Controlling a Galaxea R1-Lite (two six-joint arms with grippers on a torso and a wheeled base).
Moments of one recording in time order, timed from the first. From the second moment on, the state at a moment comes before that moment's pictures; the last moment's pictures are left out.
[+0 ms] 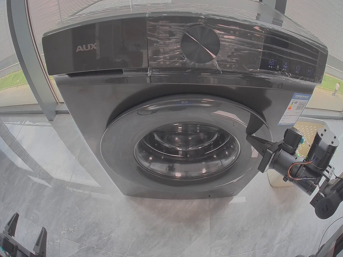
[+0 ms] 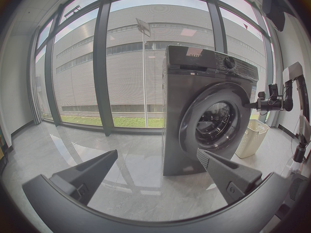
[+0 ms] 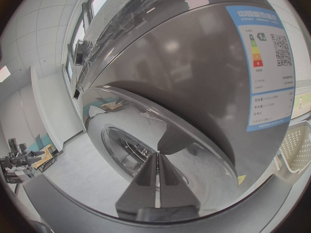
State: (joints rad) left arm 0.00 0.02 -0.02 0.00 -0.01 0.01; right arm 0.43 1.69 -0.35 -1.38 0.07 0.17
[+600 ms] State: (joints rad) left arm 0.00 0.02 -0.02 0.00 -0.01 0.00; right arm 0.52 1.42 -0.04 -1.37 0.07 0.10
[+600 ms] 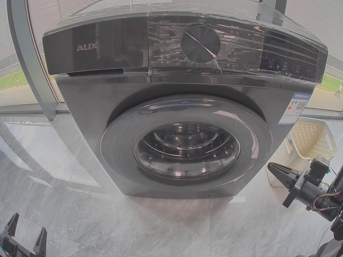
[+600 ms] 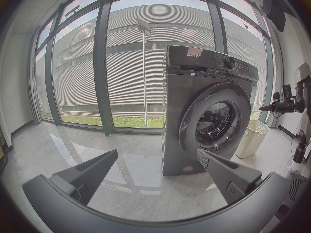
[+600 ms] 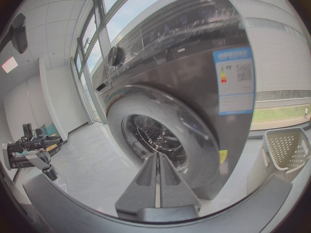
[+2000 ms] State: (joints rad) left arm 0.00 0.02 -0.02 0.00 -0.01 0.00; right arm 0.01 0.03 -0.02 -0.08 -0.01 0.01
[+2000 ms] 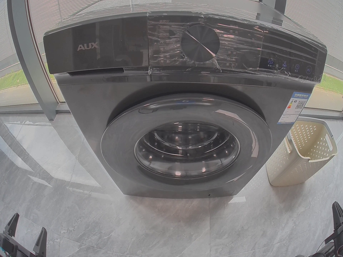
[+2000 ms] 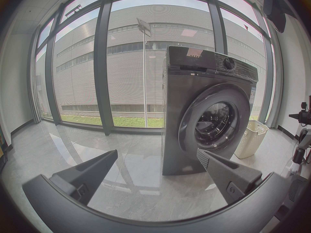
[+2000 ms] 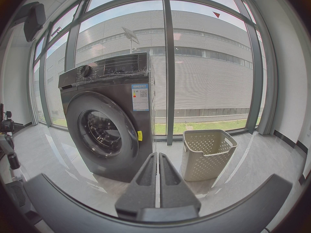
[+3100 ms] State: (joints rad) left arm 0.00 0.02 -0.02 0.00 -0.01 0.00; right arm 0.00 0.01 -0.02 0.00 -0.01 0.00
